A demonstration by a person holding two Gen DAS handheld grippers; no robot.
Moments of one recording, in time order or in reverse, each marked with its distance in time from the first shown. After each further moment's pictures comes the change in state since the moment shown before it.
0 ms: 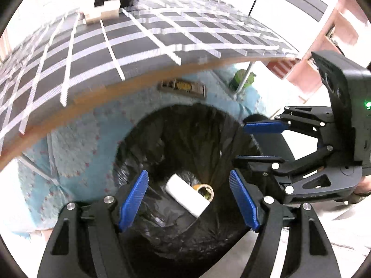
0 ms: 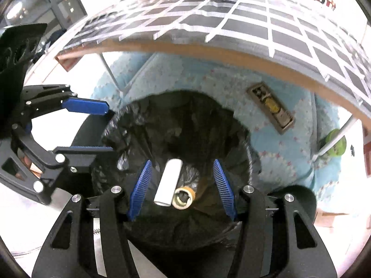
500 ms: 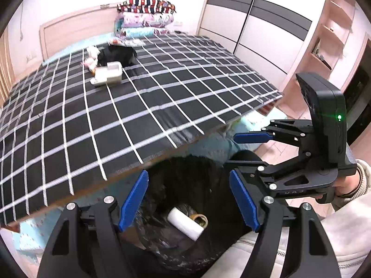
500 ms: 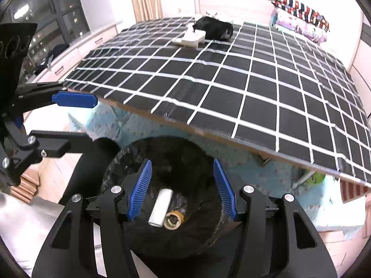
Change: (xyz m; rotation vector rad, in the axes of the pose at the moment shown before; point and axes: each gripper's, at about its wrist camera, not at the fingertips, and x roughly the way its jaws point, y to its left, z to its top) left arm -0.068 0.002 0.046 0.038 -0.179 -0.020; right arm -0.056 -0.010 0.038 -0.027 -0.143 -0.033
